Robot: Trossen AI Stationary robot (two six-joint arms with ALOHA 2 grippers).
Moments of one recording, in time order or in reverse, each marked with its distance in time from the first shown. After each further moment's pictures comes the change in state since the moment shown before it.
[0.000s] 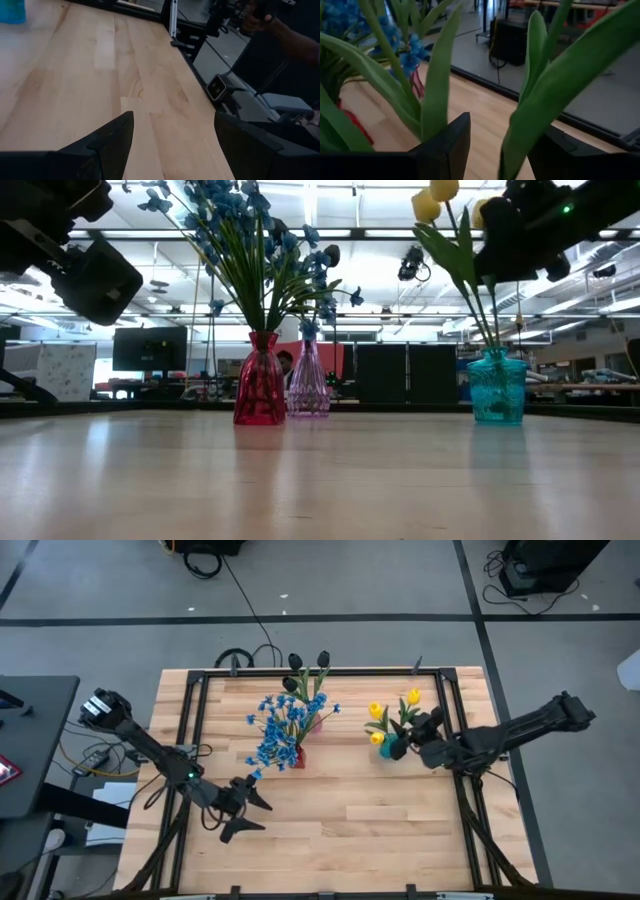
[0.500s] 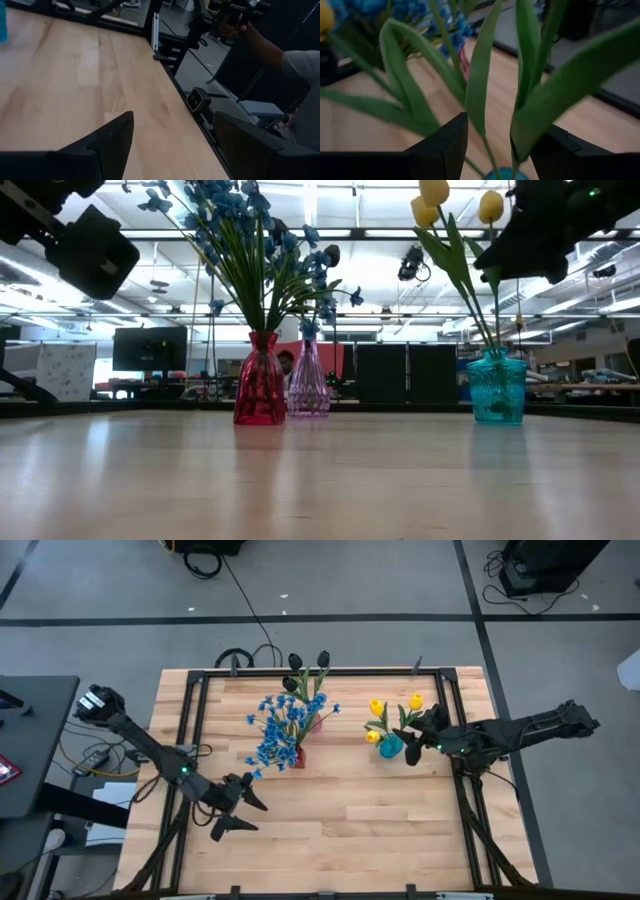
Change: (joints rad) left arm 0.000 -0.131 0.000 -0.049 0.060 0.015; right arm -0.072 -0.230 0.001 -0.119 -0.382 -0.071
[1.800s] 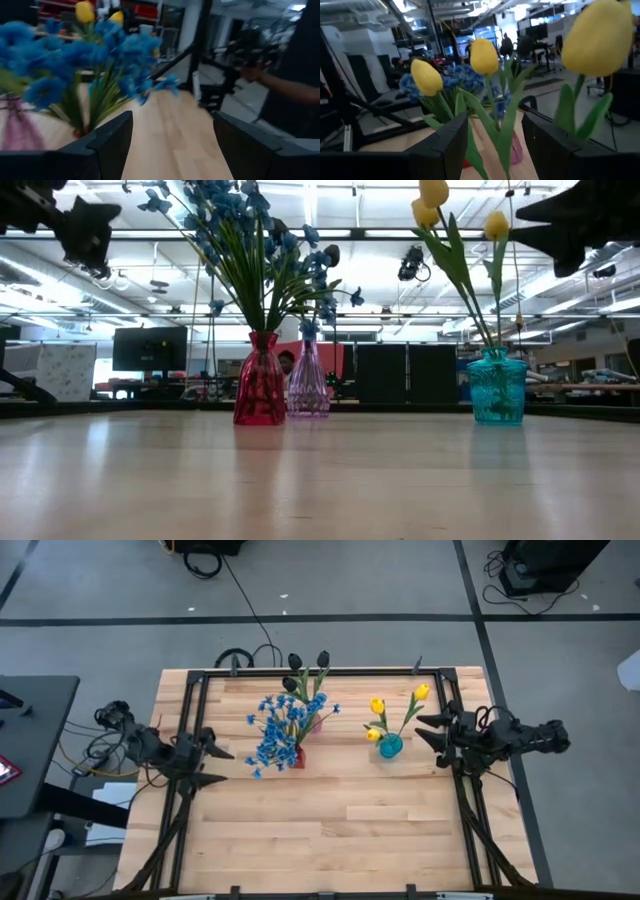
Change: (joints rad) left arm 0.000 -1.035 0.003 -0.815 -0.247 0.258; right arm 0.019 -0.663 -0.284 0.261 -0.195 -0.392
